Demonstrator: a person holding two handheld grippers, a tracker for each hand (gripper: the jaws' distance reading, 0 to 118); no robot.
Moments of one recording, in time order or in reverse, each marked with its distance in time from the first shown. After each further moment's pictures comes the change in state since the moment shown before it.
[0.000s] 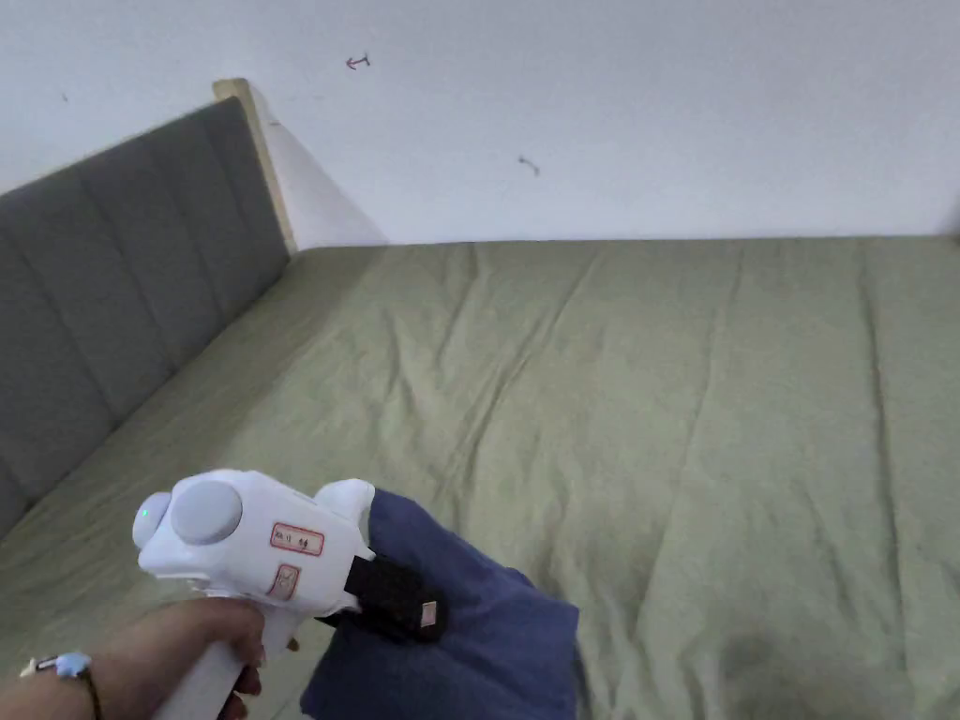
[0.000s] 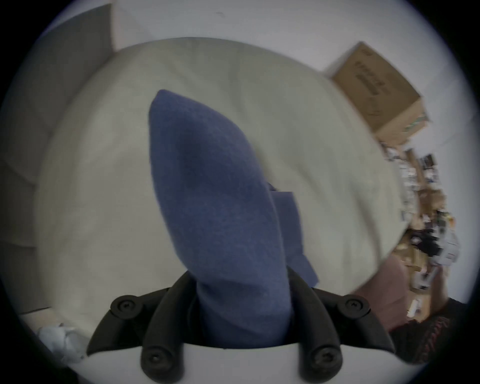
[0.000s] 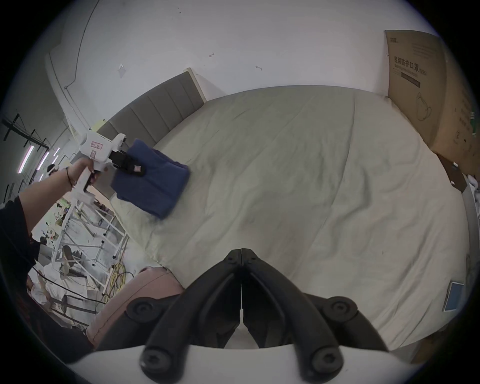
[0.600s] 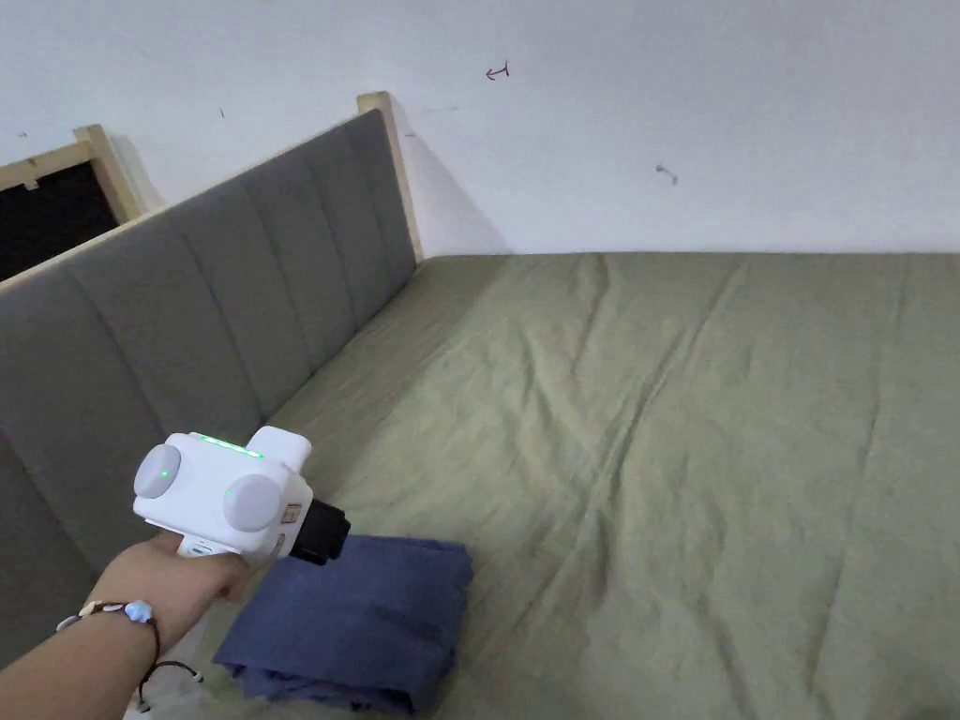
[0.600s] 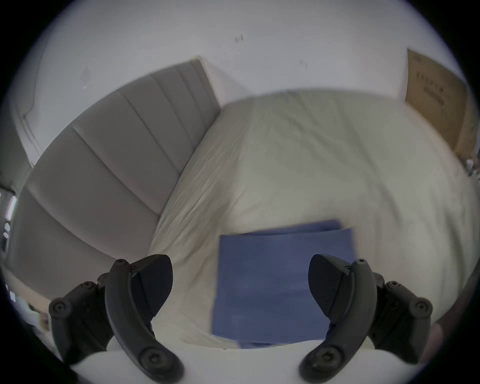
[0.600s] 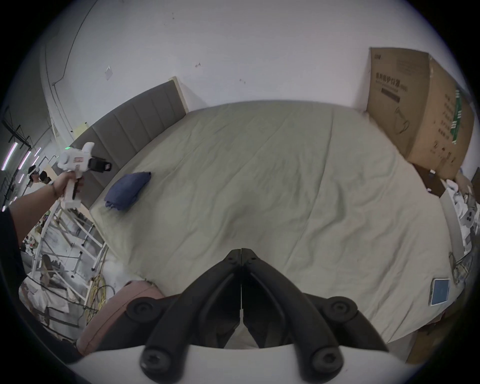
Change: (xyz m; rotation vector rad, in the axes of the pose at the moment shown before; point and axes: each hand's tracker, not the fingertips) left arm -0.045 -0.045 0.042 0.418 0.432 0.016; right arm -0.022 0.013 0.016 0.120 -0.158 0.008
